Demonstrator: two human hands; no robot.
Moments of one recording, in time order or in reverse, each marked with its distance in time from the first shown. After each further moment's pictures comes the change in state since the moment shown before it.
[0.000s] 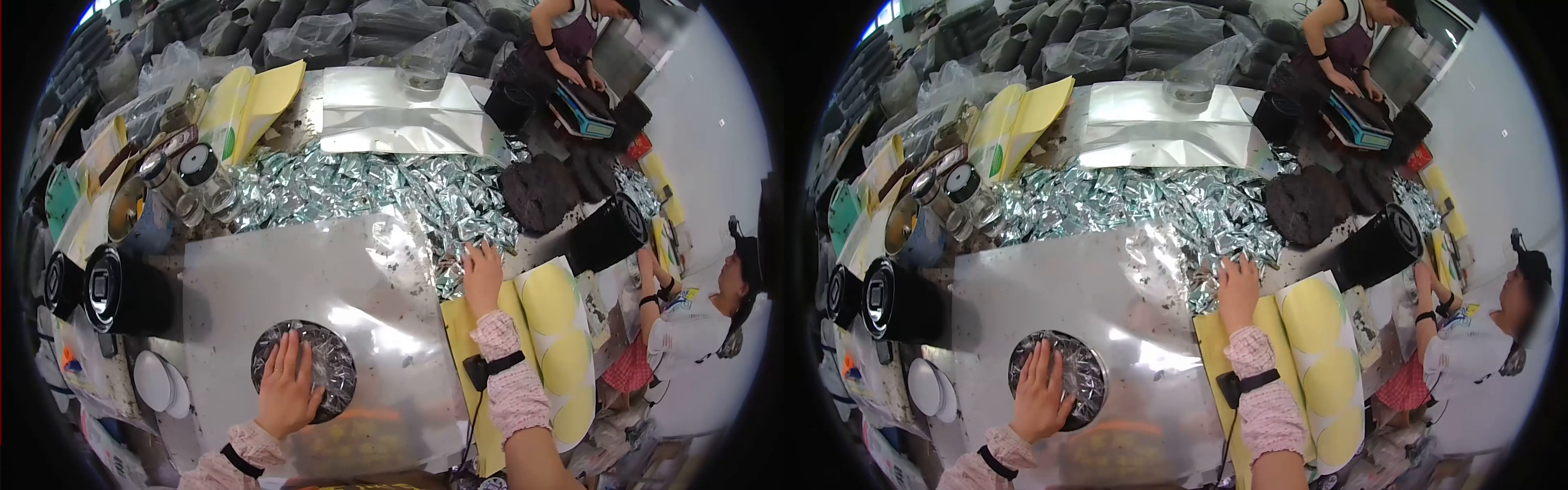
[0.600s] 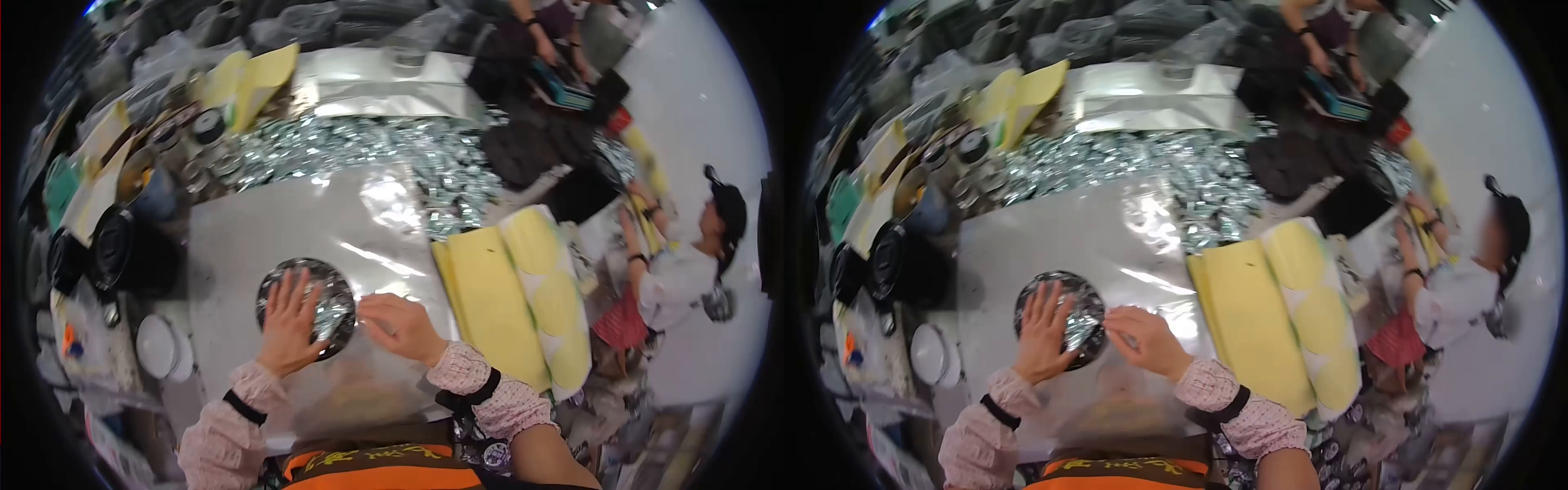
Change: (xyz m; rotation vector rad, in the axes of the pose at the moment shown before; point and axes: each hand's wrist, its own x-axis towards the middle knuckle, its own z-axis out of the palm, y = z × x) left_hand -0.010 -0.002 0.001 -0.050 0.052 0.041; right_hand -0.140 -0.171 -0.122 0.905 -0.413 -0.341
